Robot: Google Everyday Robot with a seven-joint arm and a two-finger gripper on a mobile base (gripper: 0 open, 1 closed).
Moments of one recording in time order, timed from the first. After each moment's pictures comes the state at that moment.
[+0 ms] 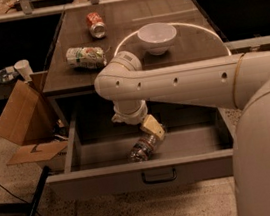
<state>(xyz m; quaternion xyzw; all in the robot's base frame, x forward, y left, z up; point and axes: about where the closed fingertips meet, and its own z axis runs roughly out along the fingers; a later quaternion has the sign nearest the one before) 0.592 -0.007 0.642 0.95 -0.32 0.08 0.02</state>
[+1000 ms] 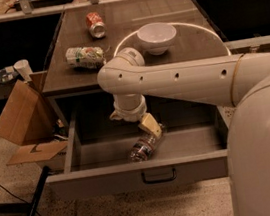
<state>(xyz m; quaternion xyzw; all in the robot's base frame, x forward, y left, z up) 0.601 -0.003 0.639 0.94 -0.32 0.05 0.00</state>
